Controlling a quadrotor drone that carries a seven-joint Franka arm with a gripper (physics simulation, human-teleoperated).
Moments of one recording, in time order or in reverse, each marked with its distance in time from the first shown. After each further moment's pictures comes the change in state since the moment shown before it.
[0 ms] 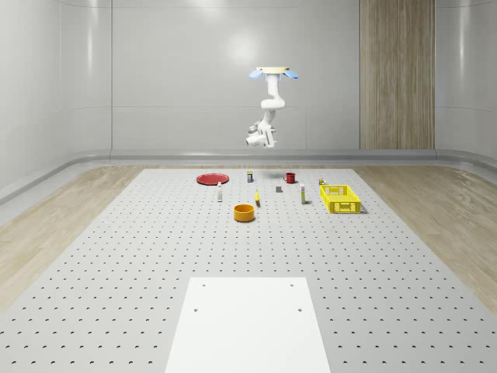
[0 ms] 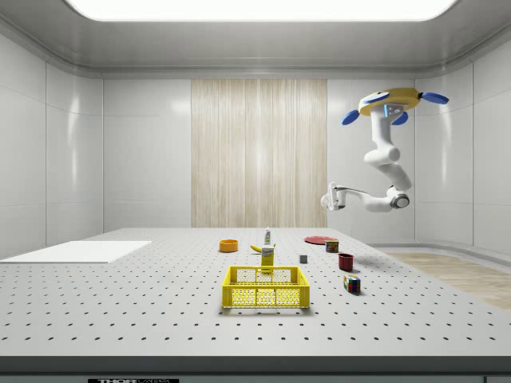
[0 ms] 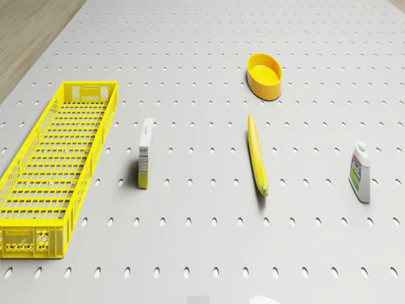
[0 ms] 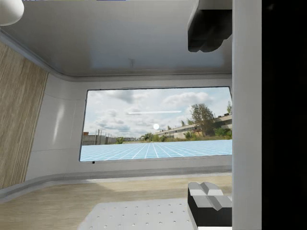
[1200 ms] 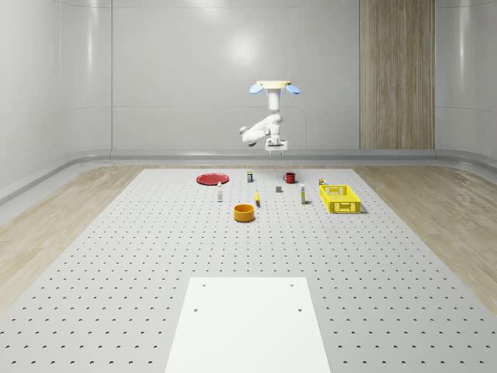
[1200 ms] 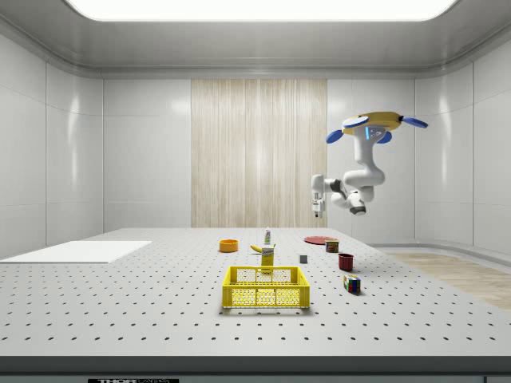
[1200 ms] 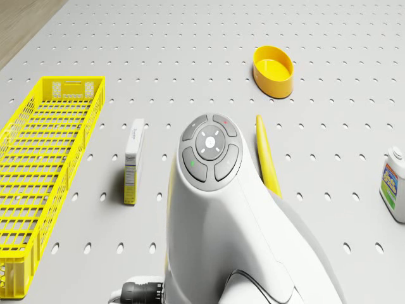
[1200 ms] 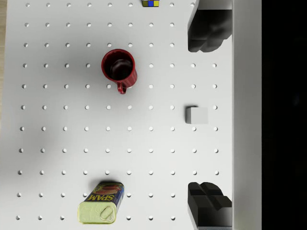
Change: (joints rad) arm -0.750 -0.252 0.555 -0.464 -0.930 -0.259 0.573
